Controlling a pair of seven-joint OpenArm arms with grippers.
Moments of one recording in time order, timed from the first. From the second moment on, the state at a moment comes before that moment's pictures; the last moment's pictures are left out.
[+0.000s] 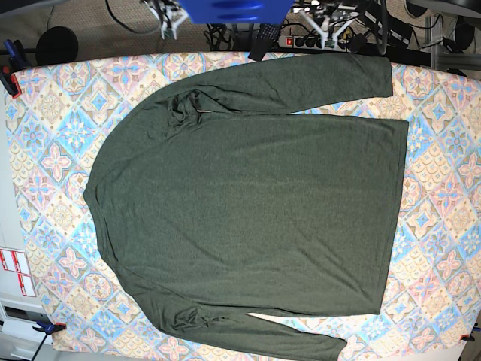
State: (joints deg) left arm 10.0 -4.8 -1.2 10.2 -0.5 0.5 -4.0; right arm -12.7 2.0 -1.4 10.7 6.7 1.1 3.2
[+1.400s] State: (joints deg) left arm 56.4 -19.5 0.3 91.2 -9.8 0.5 -2.5; right arm -52.2 6.1 9.5 90.3 6.9 0.9 -8.6
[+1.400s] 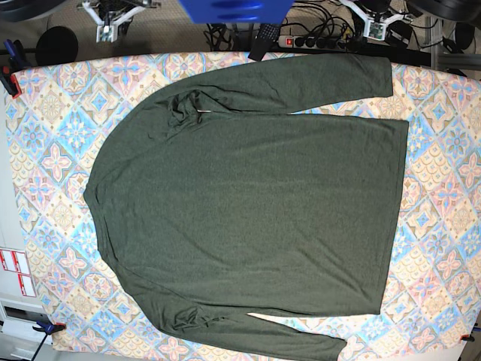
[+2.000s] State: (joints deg) left arm 54.7 -30.3 -6.9 104.8 -32.5 0.4 9.7; right arm -52.0 5.9 9.4 100.3 6.8 1.0 -17.1
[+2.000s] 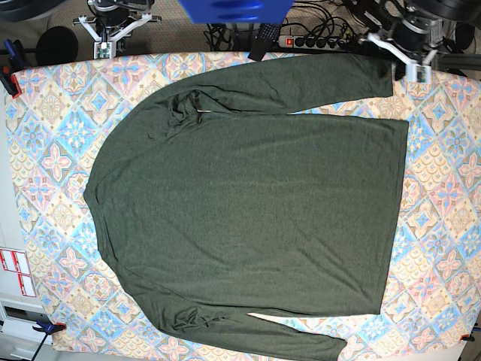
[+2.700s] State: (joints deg) left arm 42.4 -29.9 -11.5 97.4 -32.8 0.5 27.6; right arm -52.0 5.9 9.4 100.3 6.8 1.0 -17.1
